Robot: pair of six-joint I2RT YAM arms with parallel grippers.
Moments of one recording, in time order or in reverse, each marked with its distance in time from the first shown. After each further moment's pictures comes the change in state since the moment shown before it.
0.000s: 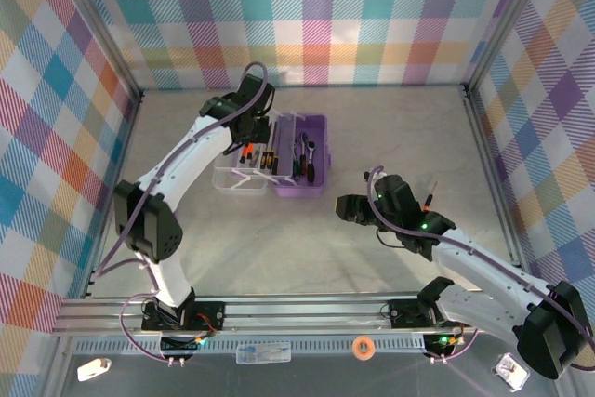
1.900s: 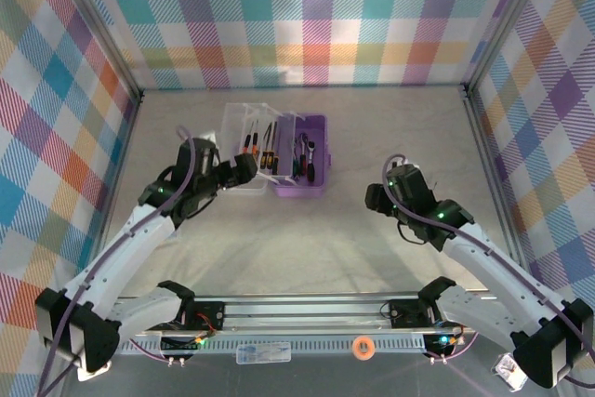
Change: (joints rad) left arm 0.059 -0.785 -0.894 0.463 0.278 -0.332; right arm -0.103 -0.027 0.189 -0.407 0.345 -0.029
